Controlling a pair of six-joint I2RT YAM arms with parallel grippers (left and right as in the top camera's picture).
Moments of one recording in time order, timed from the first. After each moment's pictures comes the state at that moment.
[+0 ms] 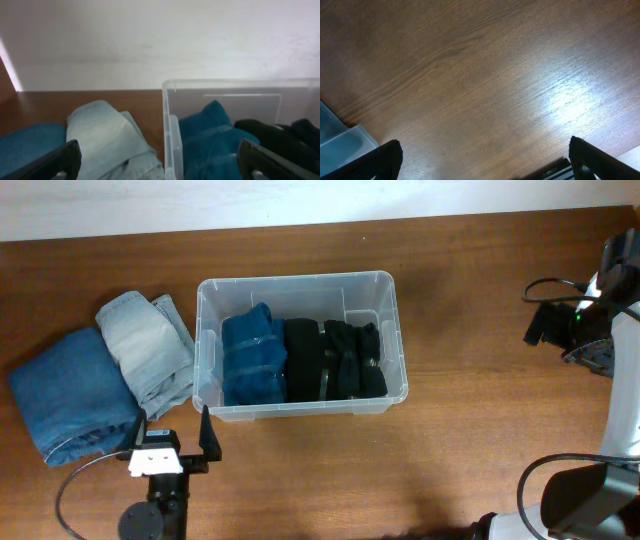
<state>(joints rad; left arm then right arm) 0.02 0.02 0.12 -0.09 0.02 0.00 -0.39 1.66 1.74 -1.48 0.06 0.18</state>
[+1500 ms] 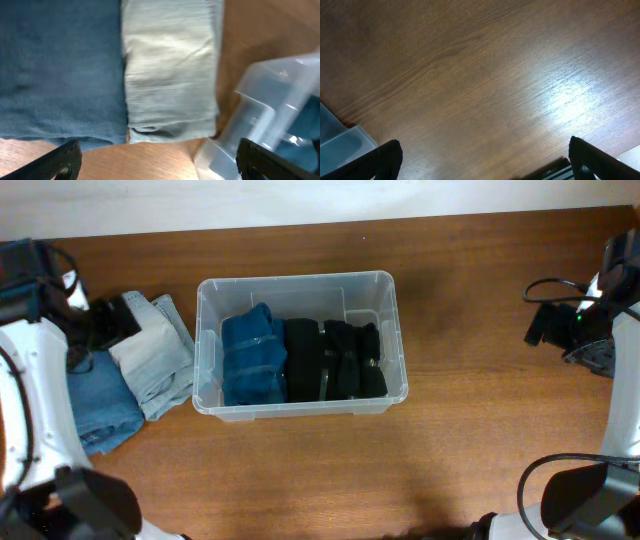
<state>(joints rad) 0.33 1.78 1.77 -1.25 0.06 -0.19 -0.39 1.66 1.74 -1.48 0.06 0.18</state>
